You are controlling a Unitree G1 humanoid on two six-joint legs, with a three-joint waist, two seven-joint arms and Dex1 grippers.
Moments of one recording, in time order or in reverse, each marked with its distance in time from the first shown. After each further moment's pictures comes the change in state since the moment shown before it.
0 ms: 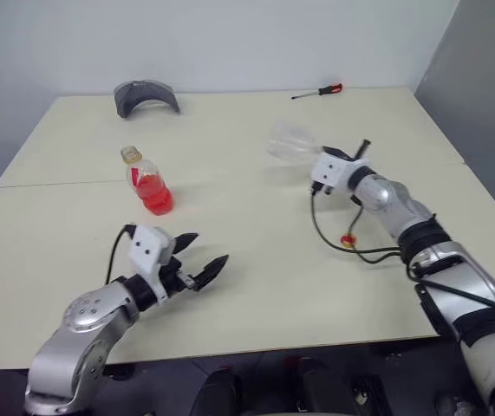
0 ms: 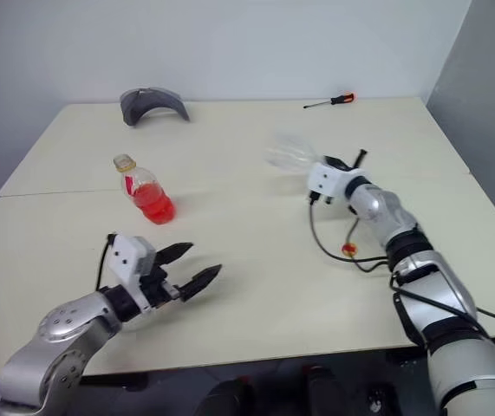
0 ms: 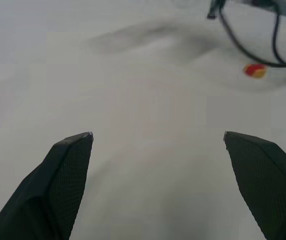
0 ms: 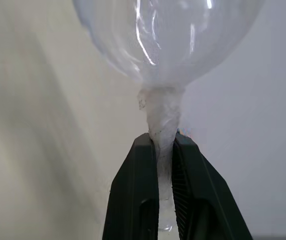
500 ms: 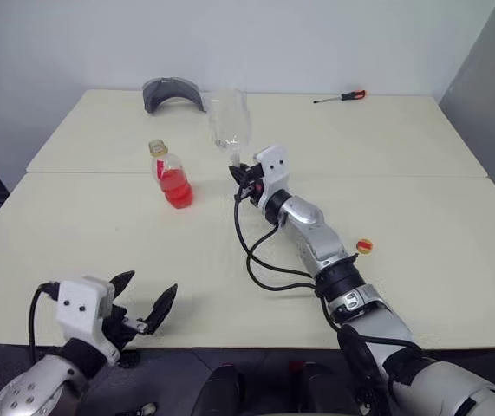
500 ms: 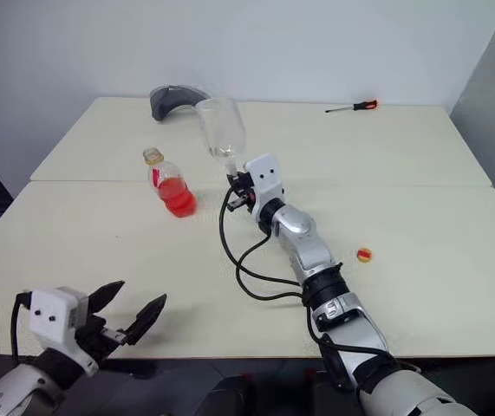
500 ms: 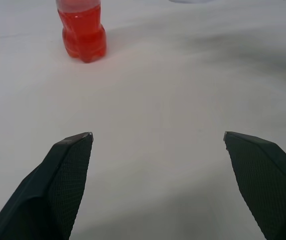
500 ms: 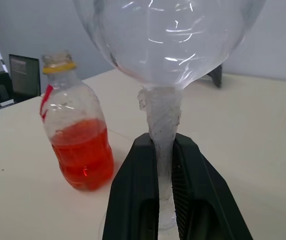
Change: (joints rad) left arm 0.455 -0.099 0.216 -0.261 -0.010 -0.074 0.092; right arm 0.188 0.471 -0.202 -0.342 0.556 0.419 0.179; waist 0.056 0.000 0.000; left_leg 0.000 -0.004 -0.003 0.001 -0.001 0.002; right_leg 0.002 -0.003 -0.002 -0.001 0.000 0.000
